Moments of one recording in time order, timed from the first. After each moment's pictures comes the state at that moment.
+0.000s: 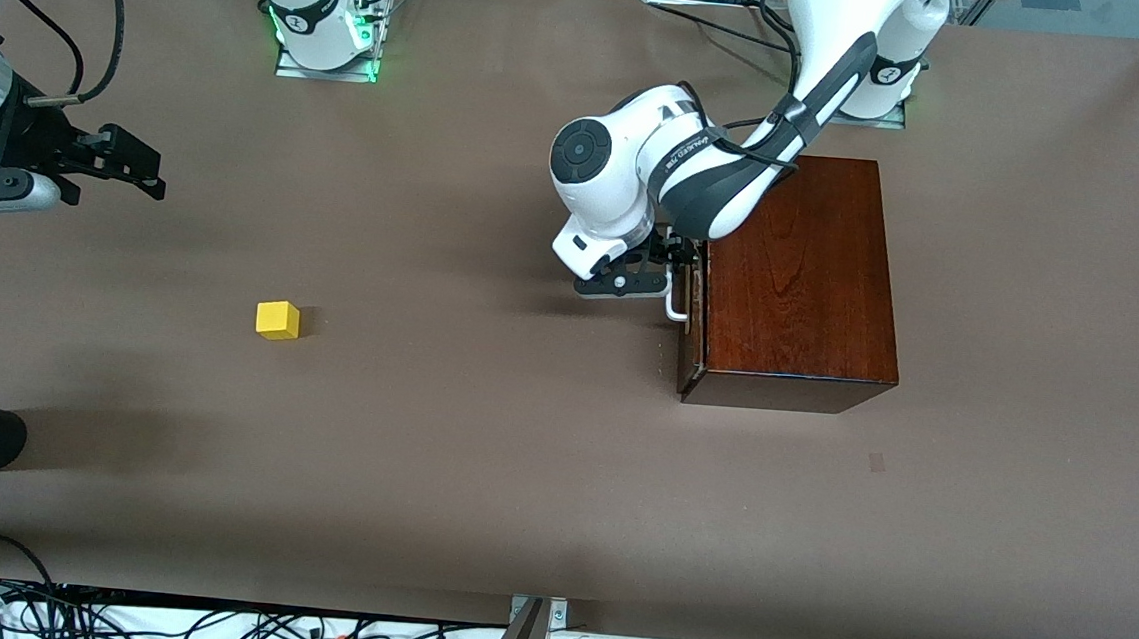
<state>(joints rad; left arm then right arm) -0.48 0.63 -0.37 -1.50 0.37 1.81 -0.97 0.09 0.05 -0.03 -1.59 0.05 1.63 -0.08</state>
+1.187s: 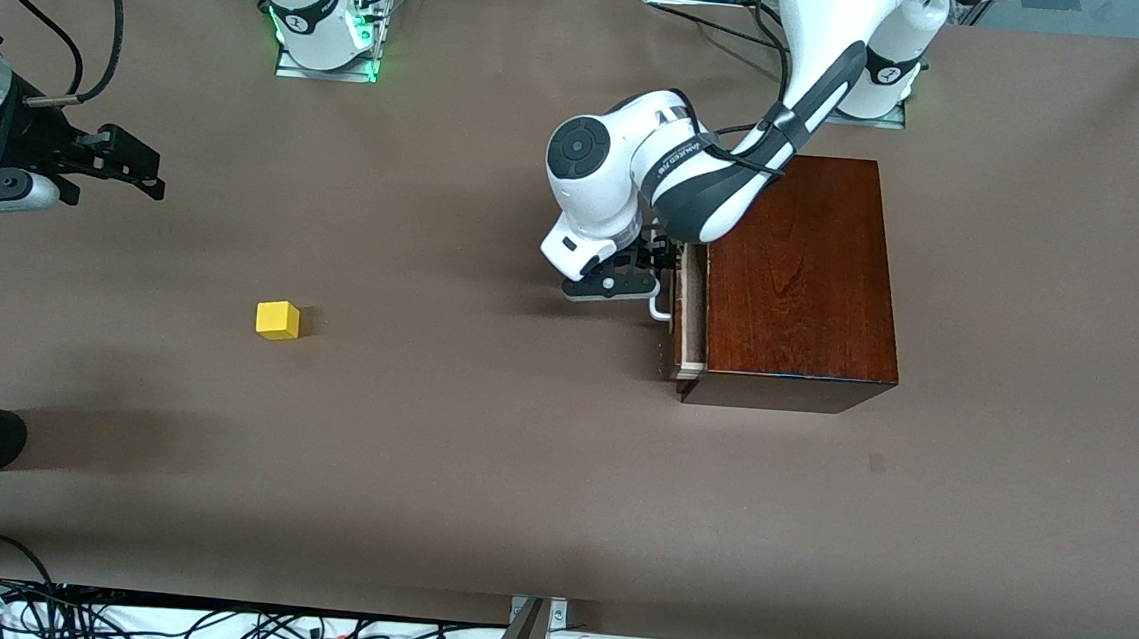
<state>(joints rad) -0.49 0.65 -0.38 -1.50 0.37 1.93 -1.04 0.09 0.05 -0.04 -1.59 0.05 1.63 -0.08</state>
